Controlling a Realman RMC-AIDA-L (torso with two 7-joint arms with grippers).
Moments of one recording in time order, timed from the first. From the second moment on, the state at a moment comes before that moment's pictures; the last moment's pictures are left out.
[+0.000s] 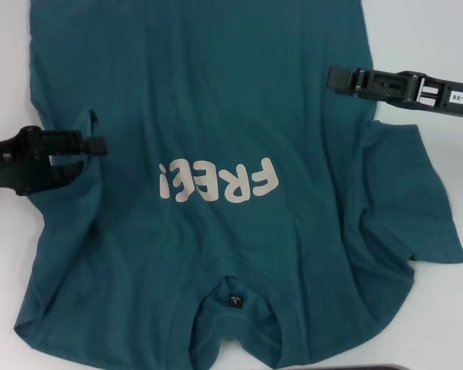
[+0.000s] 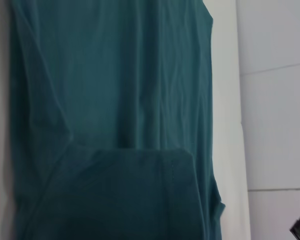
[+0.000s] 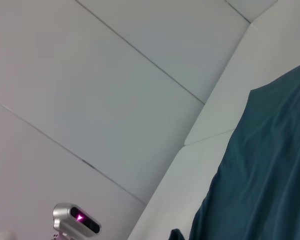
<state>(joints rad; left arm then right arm) -0.51 -2.00 -2.70 -0.65 -0.85 1.69 -2.50 0.50 2.04 -0.59 -0.58 -1.90 -1.65 1.97</state>
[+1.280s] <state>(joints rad) -0.51 -2.00 -2.64 -0.64 -0.88 1.68 -2.51 0.50 2.04 -0.59 -0.57 -1.90 -1.65 1.97</state>
